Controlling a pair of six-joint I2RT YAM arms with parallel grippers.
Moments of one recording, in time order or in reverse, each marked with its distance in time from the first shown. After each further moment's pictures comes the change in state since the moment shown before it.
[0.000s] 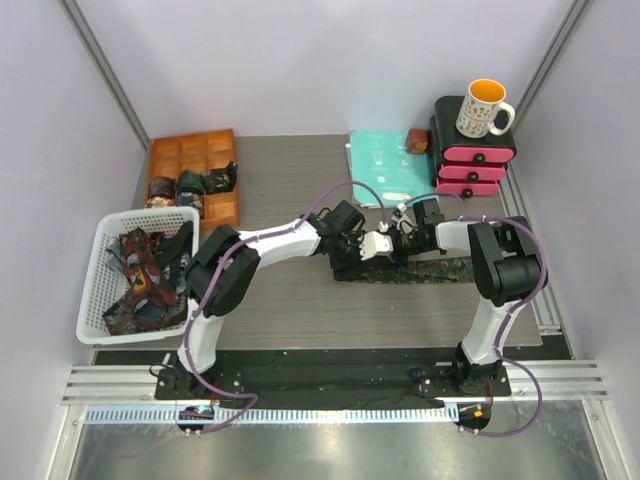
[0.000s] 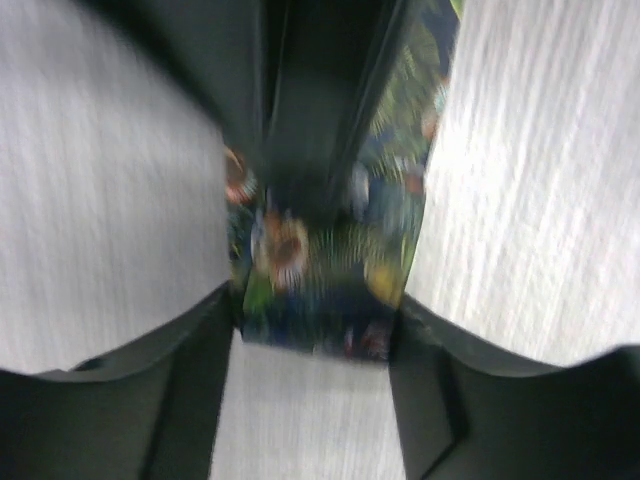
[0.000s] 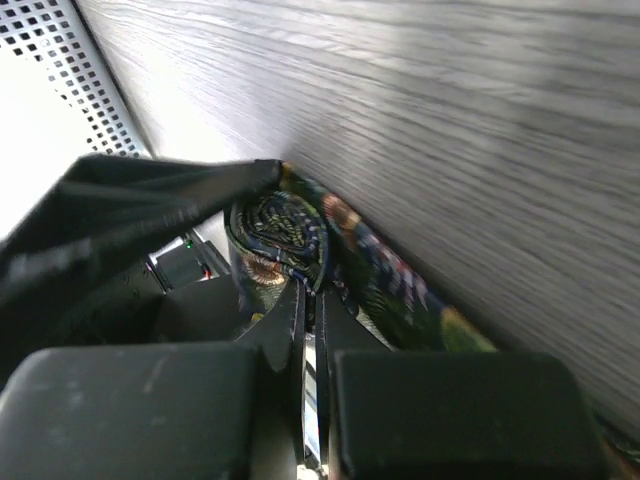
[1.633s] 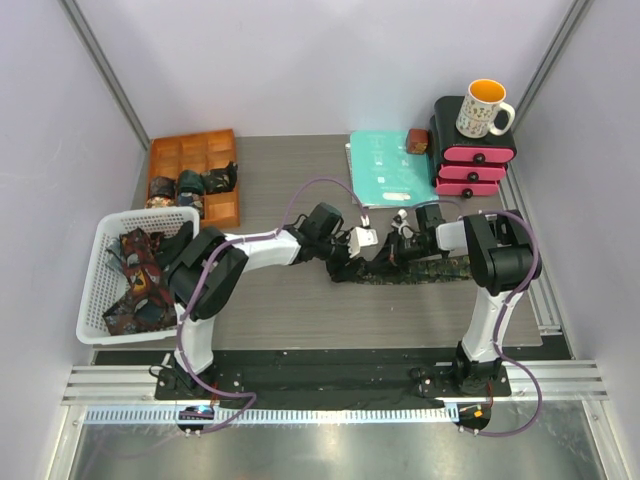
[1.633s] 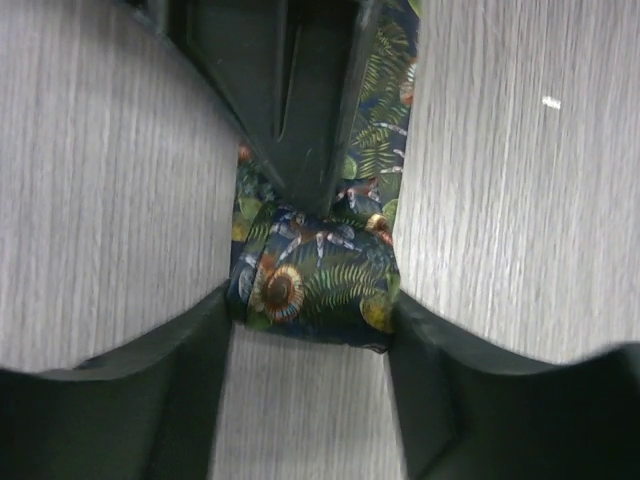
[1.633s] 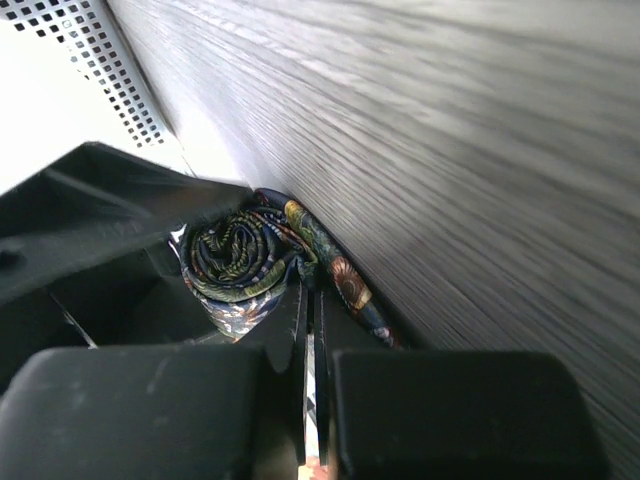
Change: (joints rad) left arm 0.080 -0.107 -0.280 0.410 0.275 -0.122; right arm -0.046 0.100 -0.004 0.018 -0.111 -0.046
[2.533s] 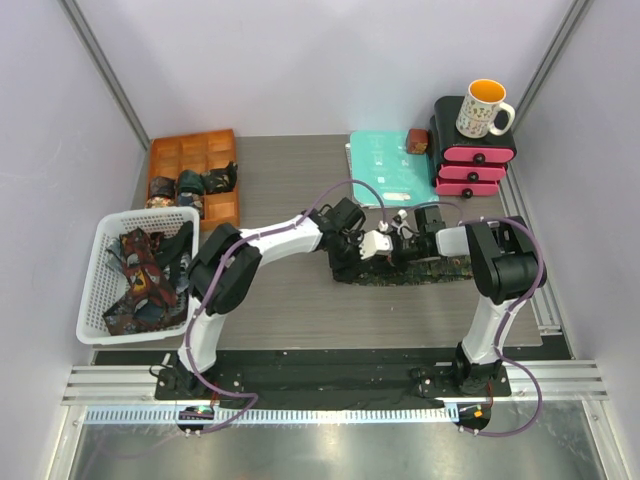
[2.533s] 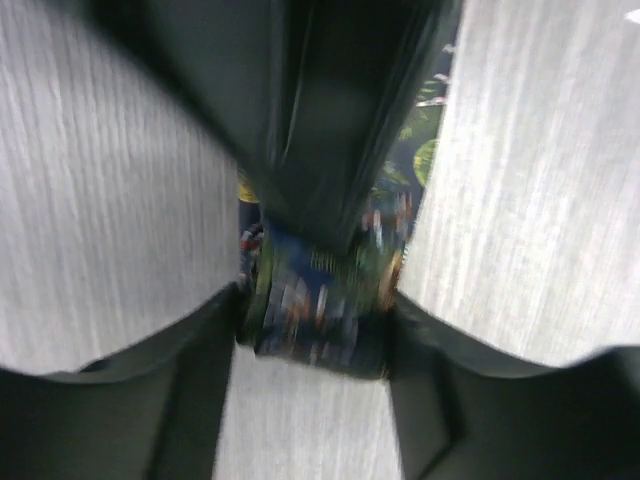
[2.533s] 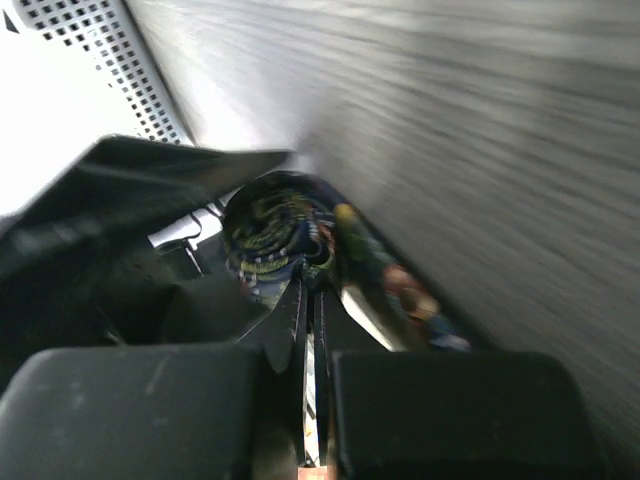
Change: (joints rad) left arm -0.074 0.128 0.324 -0.500 -0.253 0.127; right arm 0.035 -0.081 -0.066 0.123 0.012 0.154
